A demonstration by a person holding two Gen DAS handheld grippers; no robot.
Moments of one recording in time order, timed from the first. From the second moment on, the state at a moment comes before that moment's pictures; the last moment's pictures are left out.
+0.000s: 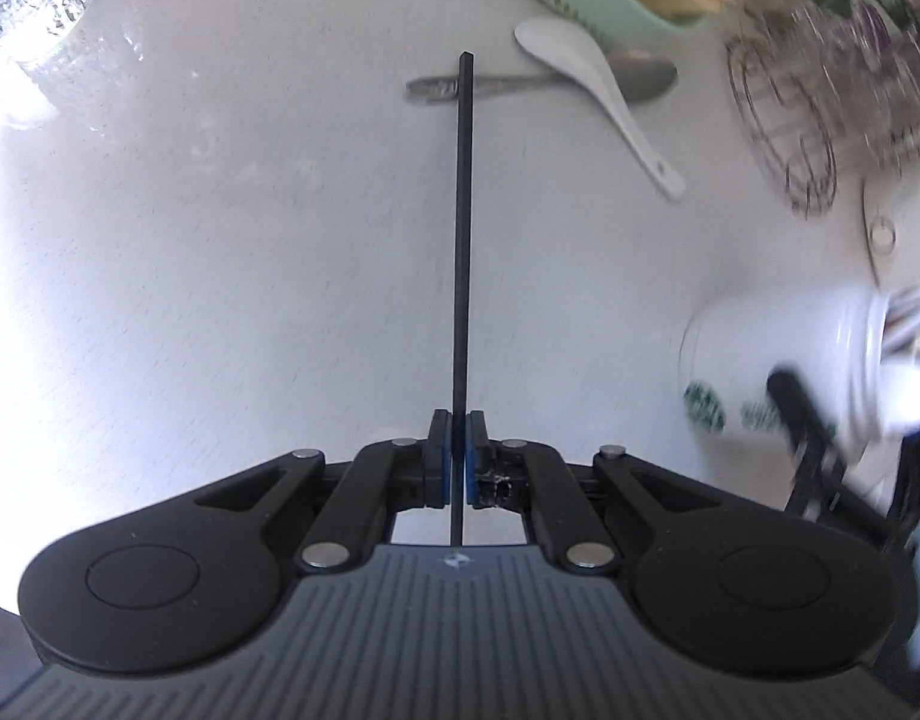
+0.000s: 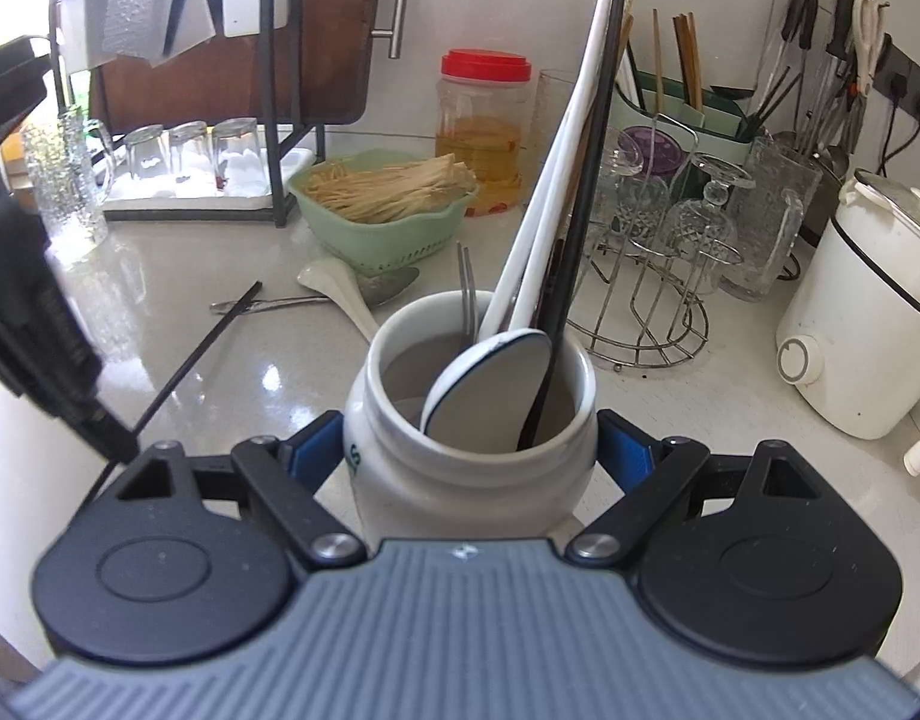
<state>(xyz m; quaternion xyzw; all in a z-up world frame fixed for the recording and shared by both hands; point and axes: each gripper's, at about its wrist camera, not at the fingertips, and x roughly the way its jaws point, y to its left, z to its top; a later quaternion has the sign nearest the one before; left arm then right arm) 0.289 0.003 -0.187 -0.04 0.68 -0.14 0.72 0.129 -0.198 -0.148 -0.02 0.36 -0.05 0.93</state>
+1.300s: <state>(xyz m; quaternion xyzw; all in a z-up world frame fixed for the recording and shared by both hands) 0.312 -0.031 -0.192 0.06 0.57 -0.19 0.79 0.127 -0.203 -0.148 -0.04 0.37 -0.01 0.93</state>
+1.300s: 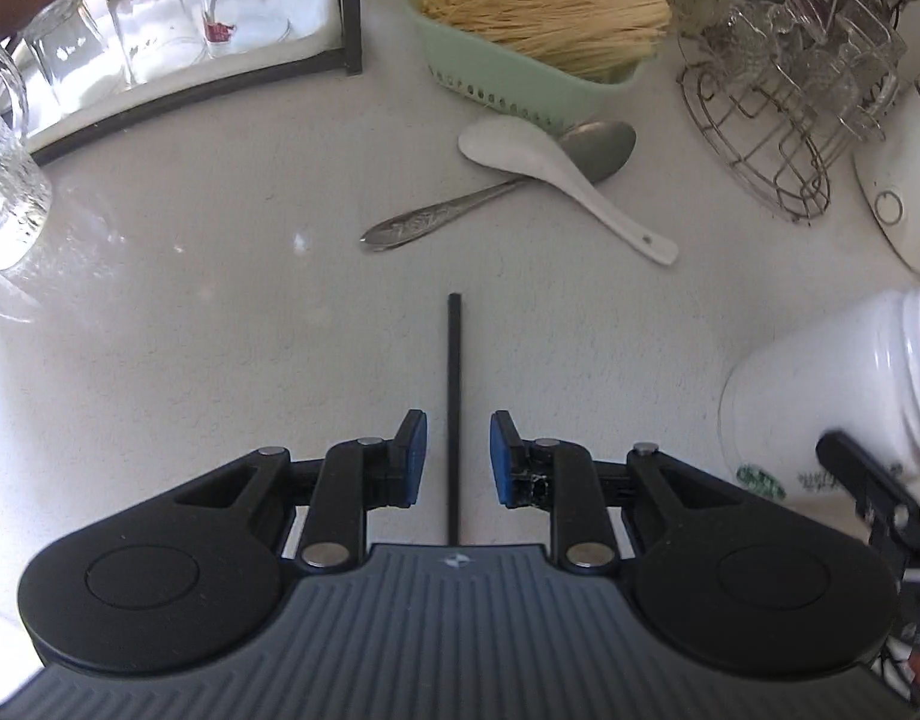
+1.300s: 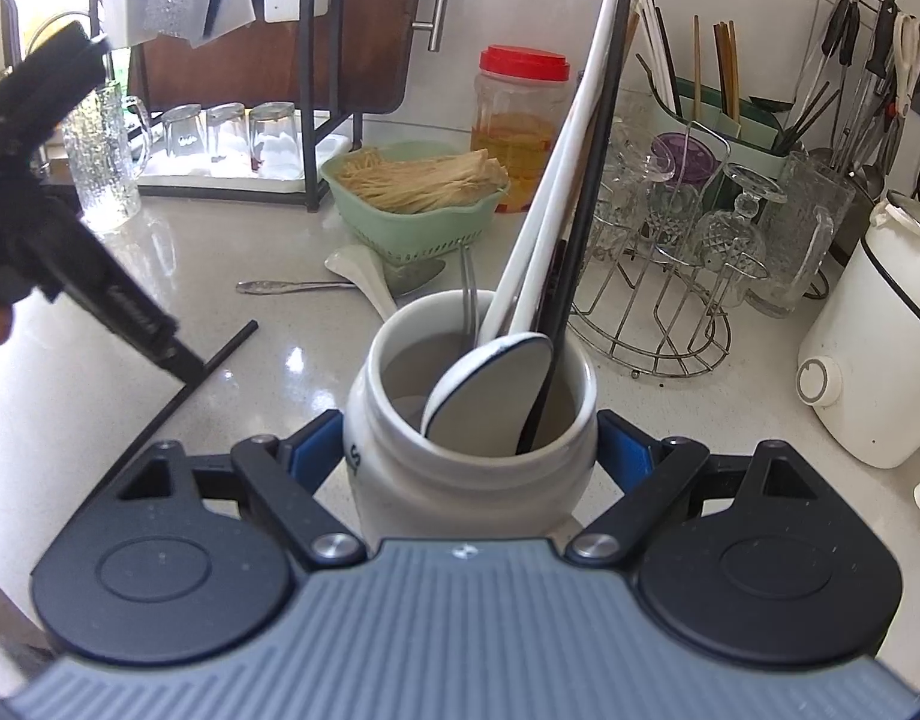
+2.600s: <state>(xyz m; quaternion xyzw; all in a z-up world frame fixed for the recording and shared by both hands) 0.304 -0.077 -0.154 0.07 0.49 -0.22 0.84 0.122 -0.204 -0.149 -0.03 0.36 -0.01 0.93</state>
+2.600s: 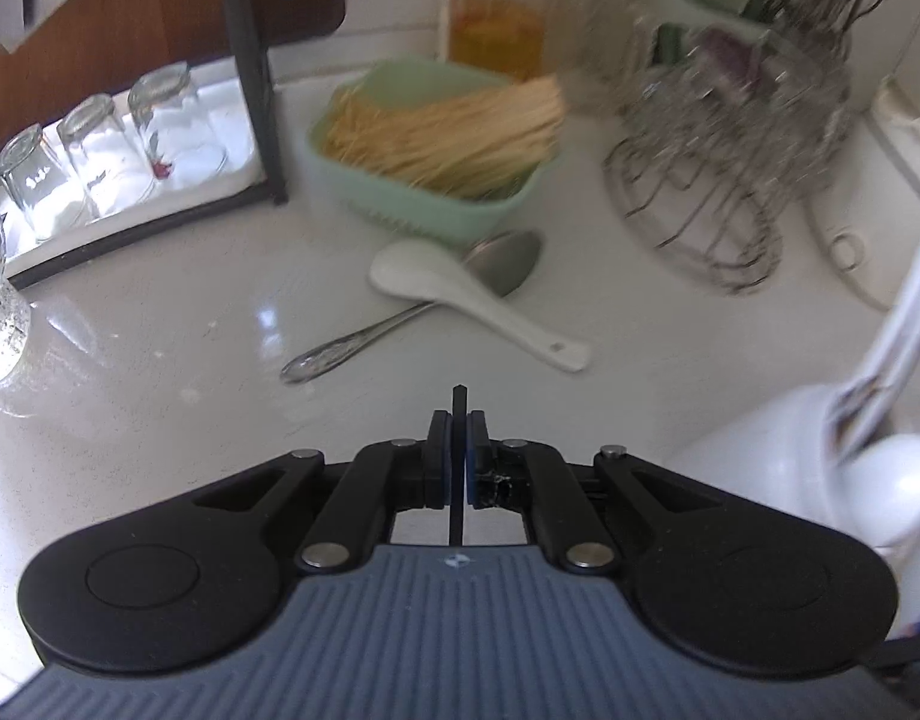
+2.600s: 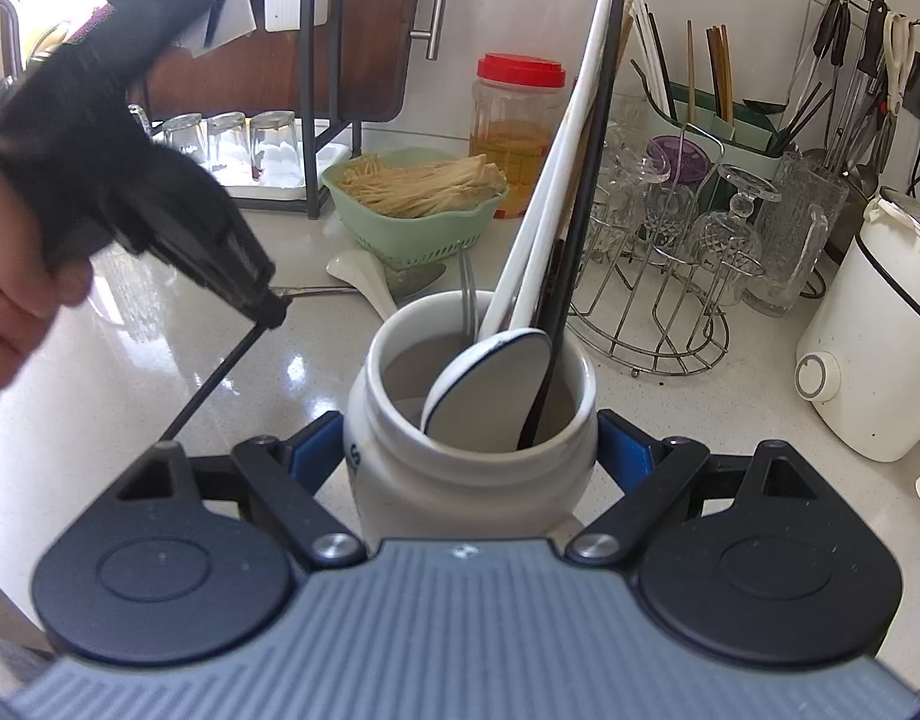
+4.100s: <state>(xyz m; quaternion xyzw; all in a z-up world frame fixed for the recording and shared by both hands) 0.228 -0.056 0.040 -0.01 0.33 -0.41 0.85 0.120 -0.204 -0.150 -0.04 0.35 -0.01 0.94</state>
